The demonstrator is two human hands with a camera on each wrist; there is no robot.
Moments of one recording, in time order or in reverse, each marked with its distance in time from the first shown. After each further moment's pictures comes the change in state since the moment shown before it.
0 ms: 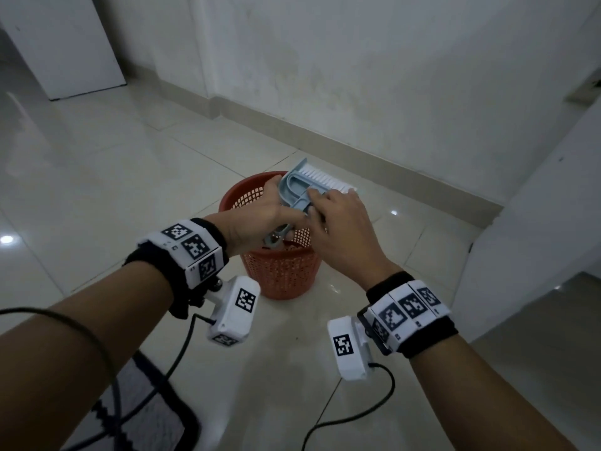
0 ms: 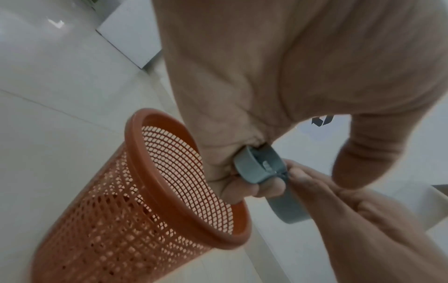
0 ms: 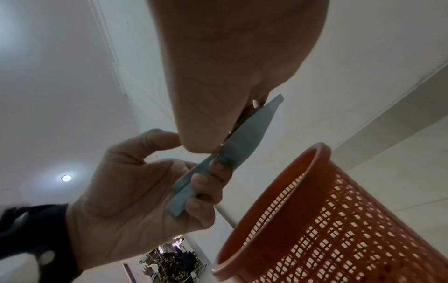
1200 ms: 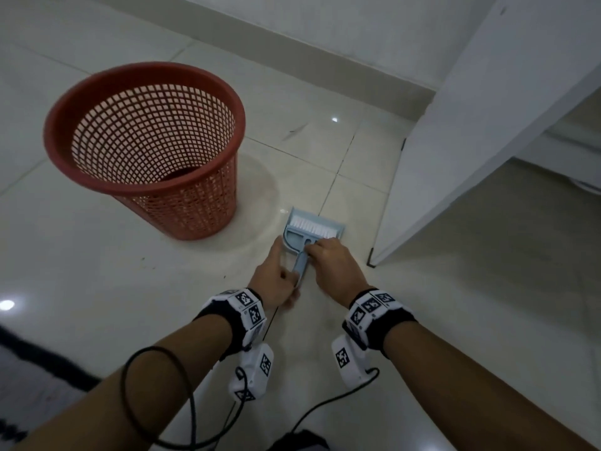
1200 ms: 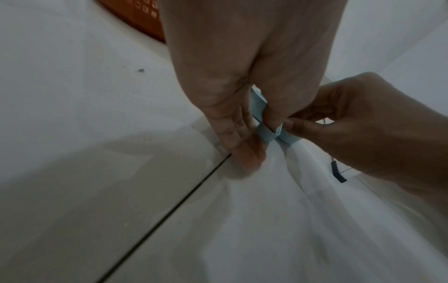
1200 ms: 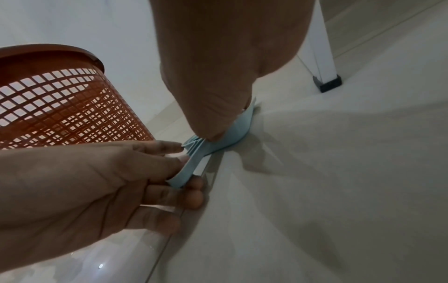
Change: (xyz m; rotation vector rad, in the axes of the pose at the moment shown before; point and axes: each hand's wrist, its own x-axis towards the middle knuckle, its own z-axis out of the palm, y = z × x) left_hand 0.041 -0.210 0.203 0.151 -0.115 -0.309; right_hand -0.216 0.134 0.086 -0.026 -0.469 0.392
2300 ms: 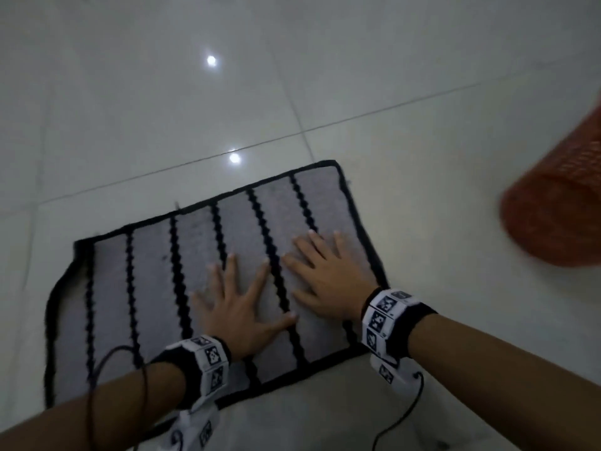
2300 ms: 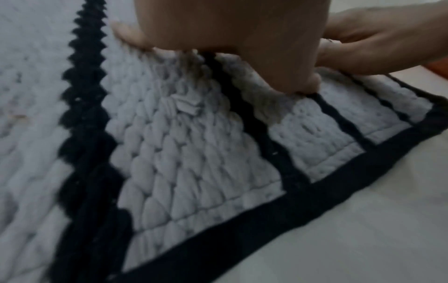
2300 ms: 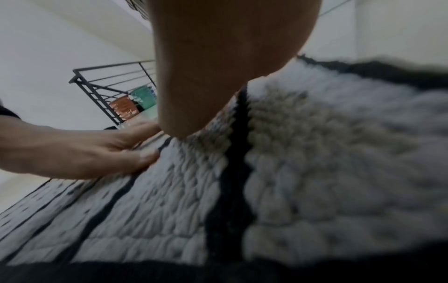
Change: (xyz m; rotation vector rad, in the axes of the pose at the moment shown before) left_hand -0.341 -0.296 -0.188 0.412 0.587 -0.748; right_hand -0.022 -0.417 0.177 -0.244 -0.431 -1.191
